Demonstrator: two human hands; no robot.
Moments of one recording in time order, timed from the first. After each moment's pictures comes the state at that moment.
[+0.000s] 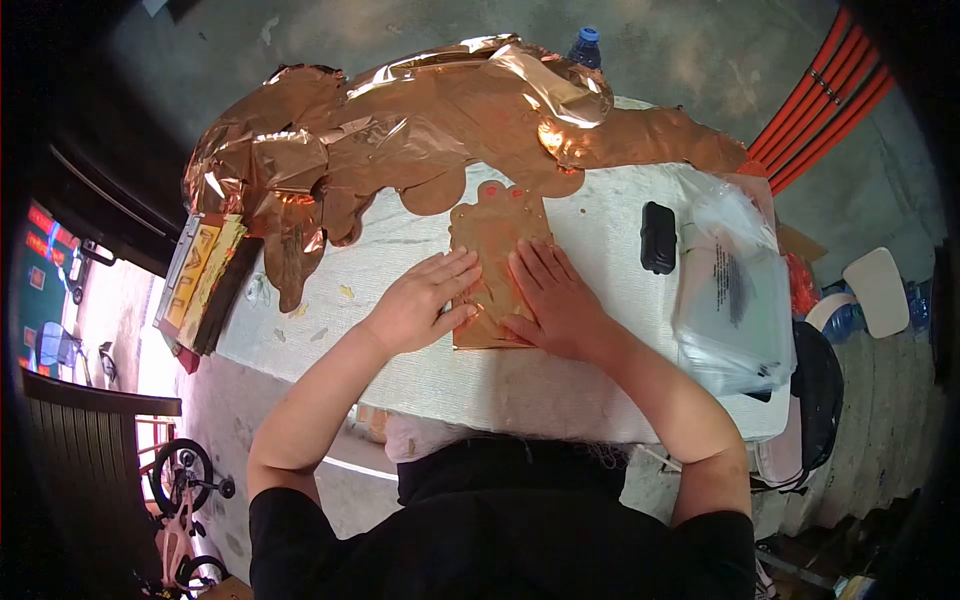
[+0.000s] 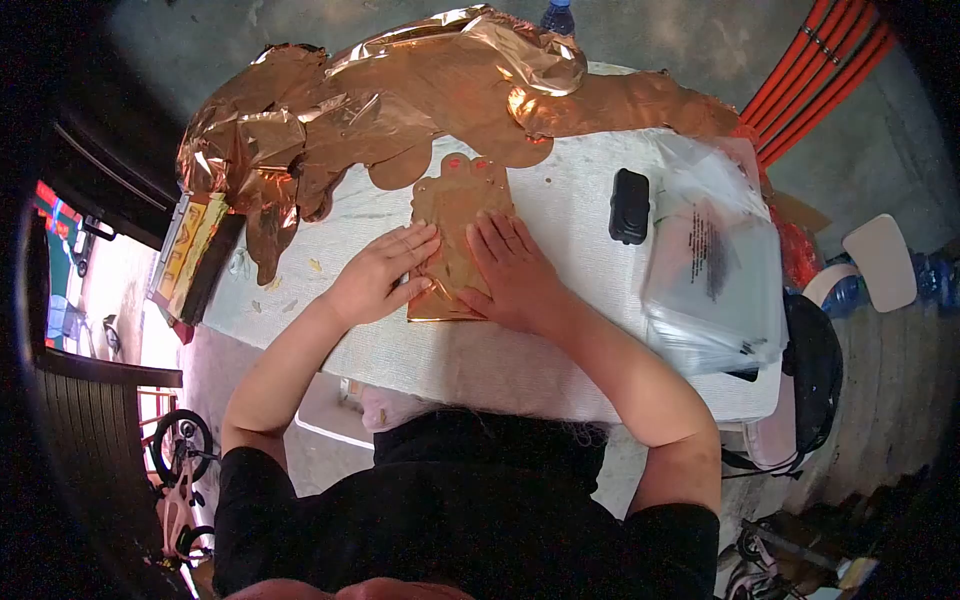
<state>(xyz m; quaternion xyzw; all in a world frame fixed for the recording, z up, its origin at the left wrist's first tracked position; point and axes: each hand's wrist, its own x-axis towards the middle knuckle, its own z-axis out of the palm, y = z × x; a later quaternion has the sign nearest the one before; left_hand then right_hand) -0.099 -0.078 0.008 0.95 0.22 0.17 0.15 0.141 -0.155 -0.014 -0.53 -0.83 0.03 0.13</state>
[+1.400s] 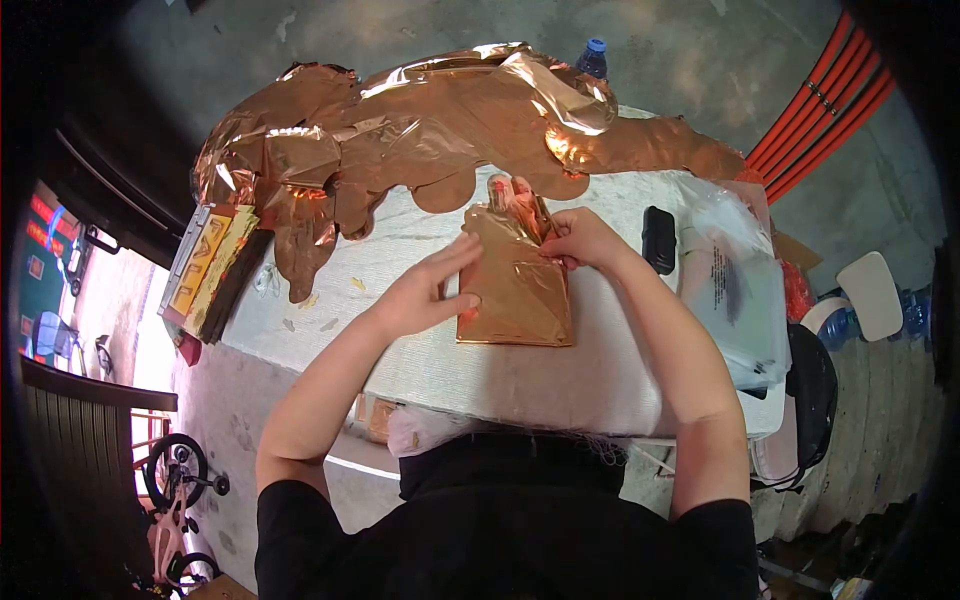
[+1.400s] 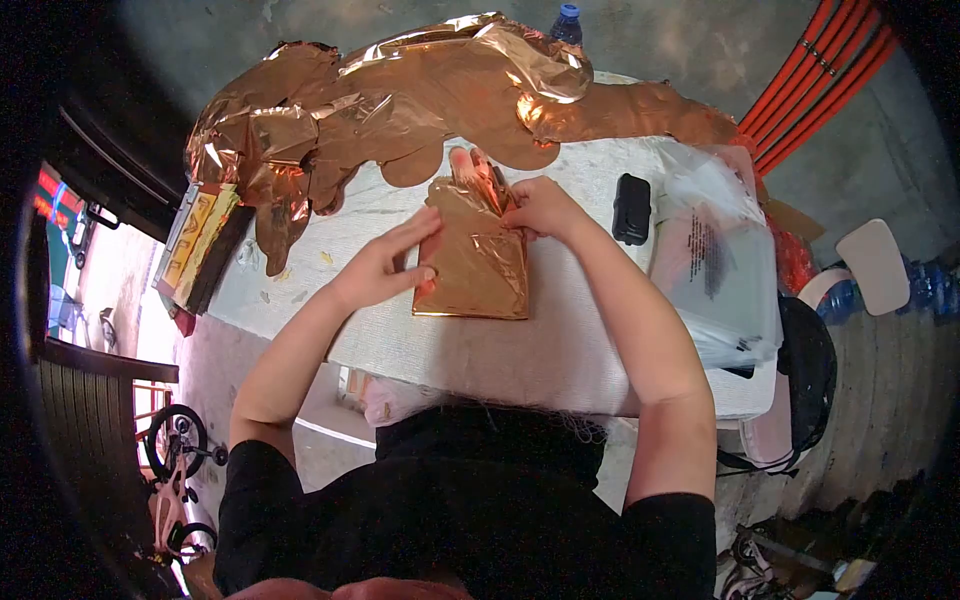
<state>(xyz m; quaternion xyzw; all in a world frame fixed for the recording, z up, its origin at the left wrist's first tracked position) -0.107 -0.068 -0.001 0.88 0.24 0.24 0.34 0.187 -0.071 0.010 -0.59 -0.56 0.51 0.27</state>
